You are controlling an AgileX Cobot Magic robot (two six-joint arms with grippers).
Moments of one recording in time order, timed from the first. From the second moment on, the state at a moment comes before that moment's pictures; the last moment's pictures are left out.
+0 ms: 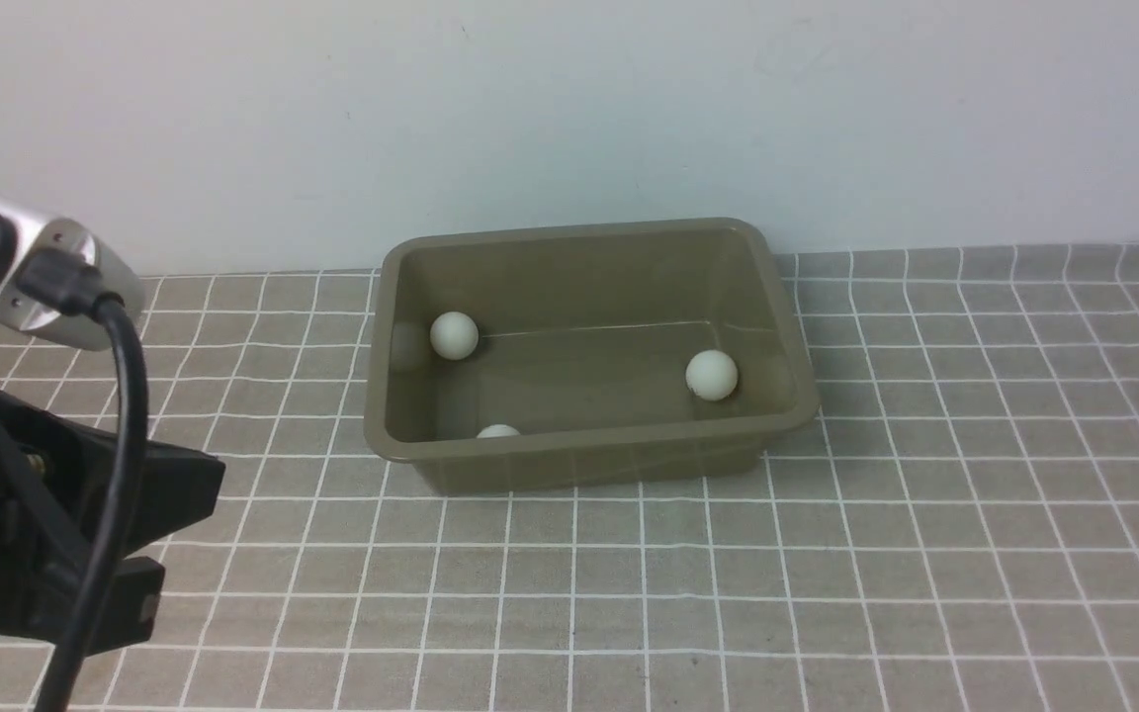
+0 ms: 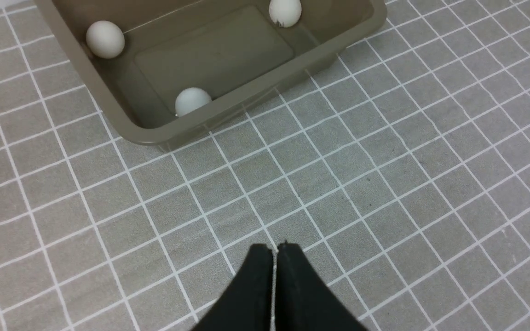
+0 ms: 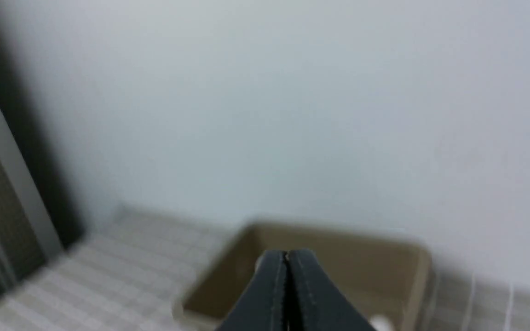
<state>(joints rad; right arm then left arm) 0.52 0.30 -0.59 0.04 0.37 0.18 -0.37 0.80 -0.92 -0.29 0.92 0.16</state>
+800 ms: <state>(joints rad) 0.52 -0.01 -0.40 0.03 0.29 0.23 -0.37 0.46 -0.88 -0.33 0.76 0.15</state>
